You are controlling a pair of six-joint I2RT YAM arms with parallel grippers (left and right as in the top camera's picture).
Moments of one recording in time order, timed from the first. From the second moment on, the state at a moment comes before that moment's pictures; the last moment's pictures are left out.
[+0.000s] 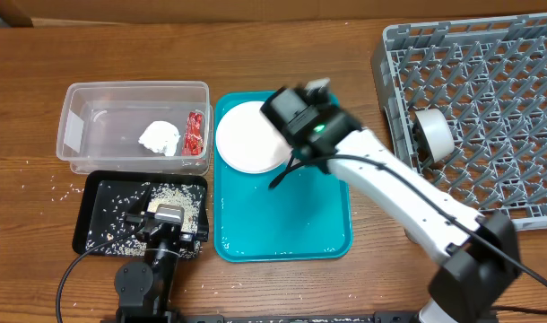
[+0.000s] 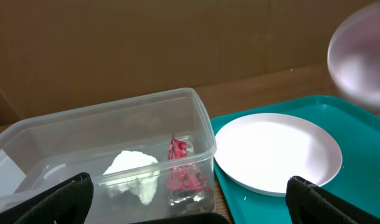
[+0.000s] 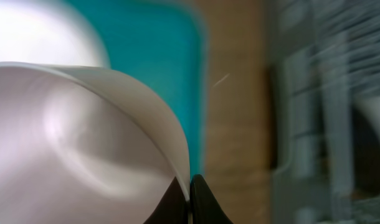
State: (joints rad) left arm -0.01 0.02 0.01 -0.07 0.12 0.14; right arm 0.70 1.80 1.61 -1.08 0.60 0.52
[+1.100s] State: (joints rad) left arm -0.01 0.01 0.01 -0.07 0.12 0.14; right arm 0.14 2.09 1.62 -0.35 1.20 -0.09
